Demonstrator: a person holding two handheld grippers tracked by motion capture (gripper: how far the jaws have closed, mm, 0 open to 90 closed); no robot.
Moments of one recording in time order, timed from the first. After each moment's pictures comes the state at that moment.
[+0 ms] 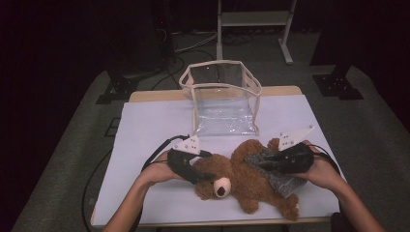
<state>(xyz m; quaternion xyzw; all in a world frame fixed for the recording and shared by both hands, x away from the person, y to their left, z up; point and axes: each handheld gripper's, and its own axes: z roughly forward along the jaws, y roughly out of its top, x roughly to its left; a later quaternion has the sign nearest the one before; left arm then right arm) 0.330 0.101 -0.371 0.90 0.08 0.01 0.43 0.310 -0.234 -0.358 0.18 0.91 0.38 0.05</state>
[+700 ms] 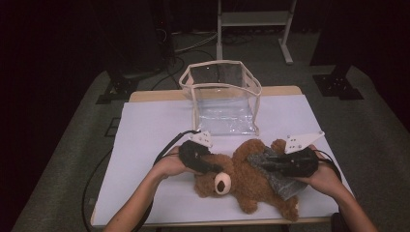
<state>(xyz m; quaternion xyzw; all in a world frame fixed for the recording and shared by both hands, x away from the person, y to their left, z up) 0.354 0.077 -0.368 0.91 0.10 -0.02 0.39 0.302 -0.244 -0.364 0.20 0.88 0.42 0.07</state>
